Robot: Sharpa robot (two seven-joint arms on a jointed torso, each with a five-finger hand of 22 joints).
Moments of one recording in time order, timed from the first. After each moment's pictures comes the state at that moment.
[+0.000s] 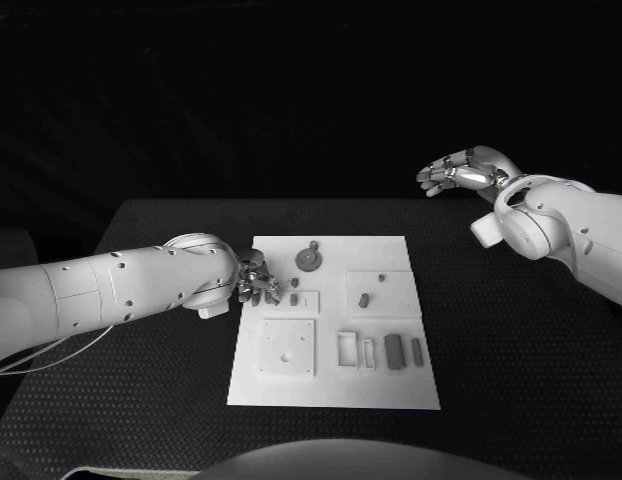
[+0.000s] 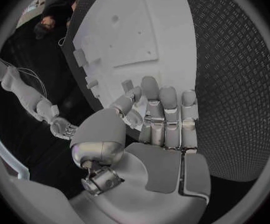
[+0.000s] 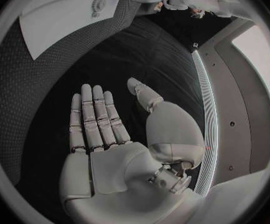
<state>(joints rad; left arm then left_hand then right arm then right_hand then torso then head) 1.19 -0.73 -0.23 1.28 -1.01 0.00 -0.40 0.85 0.09 0.56 -0.29 0.30 1.12 0.05 0.28 0.81 1.42 -0.06 0.65 0.55 1.13 -0.12 1.25 0.45 0.02 0.78 -0.09 0.92 1.29 1.22 -0.62 0.04 1.01 -0.67 -0.17 0.13 0.93 -0.09 0.52 -0.29 0.26 0.86 0.19 0.20 0.57 0.95 0.15 0.45 0.07 0.84 0.14 0.60 0.38 0.23 0.46 0.26 0.57 0.98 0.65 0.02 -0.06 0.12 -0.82</state>
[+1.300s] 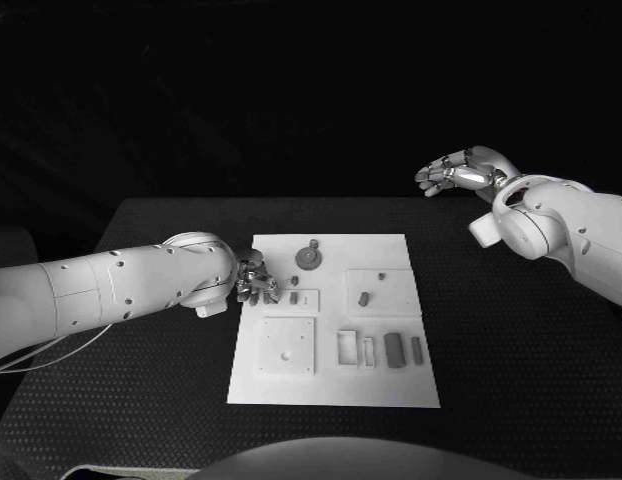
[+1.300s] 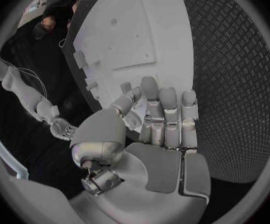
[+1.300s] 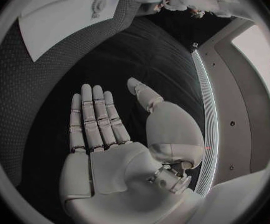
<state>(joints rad) 1.19 -0.73 -0.23 1.27 -1.01 0.02 -0.39 0.87 0.07 0.56 -0.29 0.32 1.12 0.05 0.30 0.82 1.43 -0.07 0.65 0.56 1.14 -0.12 1.26 0.46 0.02 0.78 -0.09 0.93 1.29 1.22 -0.61 0.04 1.00 -0.67 -0.17 0.13 0.93 -0.09 0.52 -0.29 0.26 0.86 0.19 0.20 0.57 0.95 0.15 0.44 0.07 0.84 0.14 0.60 0.38 0.23 0.46 0.26 0.57 0.98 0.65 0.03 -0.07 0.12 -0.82</state>
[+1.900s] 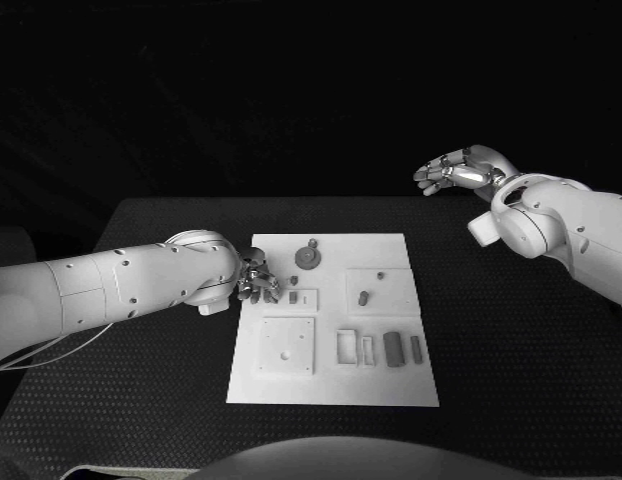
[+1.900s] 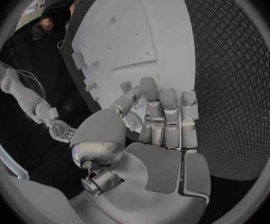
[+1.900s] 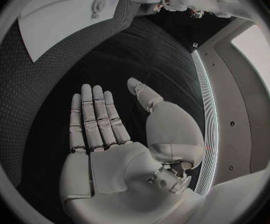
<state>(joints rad) 1.19 -0.71 -0.23 1.26 -1.03 0.03 -0.41 0.87 0.07 0.55 -0.29 0.29 1.13 0.06 0.31 0.83 1.44 -0.07 0.67 0.57 1.15 -0.12 1.27 0.47 0.02 0.79 -0.09 0.93 1.29 1.22 -0.62 0.04 1.01 -0.67 -0.17 0.13 0.93 -0.09 0.52 -0.29 0.26 0.86 0.19 0.20 0.57 0.95 0.15 0.44 0.07 0.84 0.14 0.60 0.38 0.23 0.46 0.26 0.57 0.98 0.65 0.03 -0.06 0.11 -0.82</state>
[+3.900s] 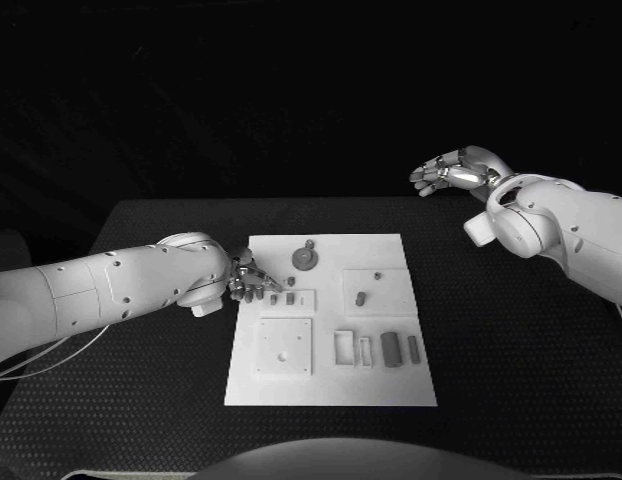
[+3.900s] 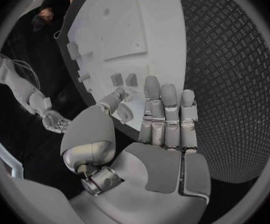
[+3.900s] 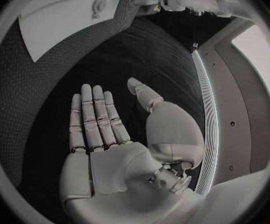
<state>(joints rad) 1.18 -0.71 -0.22 1.22 -0.93 -0.03 -0.40 0.74 -0.21 0.57 -0.04 0.05 1.05 0.07 0.25 0.84 1.29 -0.03 0.59 0.54 1.03 -0.09 1.18 0.44 0.02 0.70 -0.07 0.87 1.27 1.22 -0.62 0.04 1.01 -0.67 -0.17 0.13 0.93 -0.09 0.52 -0.29 0.26 0.85 0.19 0.20 0.56 0.95 0.15 0.44 0.07 0.84 0.14 0.60 0.38 0.23 0.46 0.26 0.57 0.98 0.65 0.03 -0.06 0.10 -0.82</state>
